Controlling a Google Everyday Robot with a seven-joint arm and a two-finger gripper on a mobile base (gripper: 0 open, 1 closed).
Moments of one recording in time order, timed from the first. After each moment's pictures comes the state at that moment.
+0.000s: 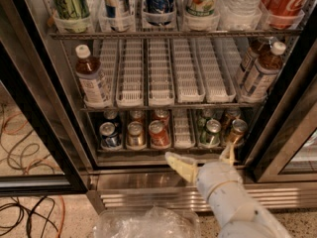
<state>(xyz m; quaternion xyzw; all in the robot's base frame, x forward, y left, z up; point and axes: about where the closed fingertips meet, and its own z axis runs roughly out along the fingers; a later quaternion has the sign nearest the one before) 0.474 -0.118 0.749 -0.07 0.78 0.08 0.62</state>
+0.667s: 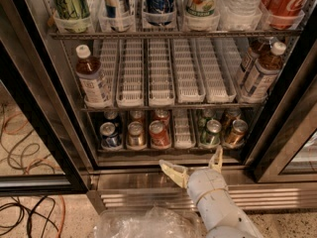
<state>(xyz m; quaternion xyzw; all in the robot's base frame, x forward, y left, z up) 0.486 -0.099 0.703 -0.11 0.75 0.06 0.65</state>
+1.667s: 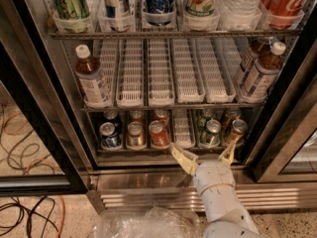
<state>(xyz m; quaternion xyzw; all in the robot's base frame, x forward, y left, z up) 0.503 -0.131 0.730 -0.01 0.71 0.05 0.70</state>
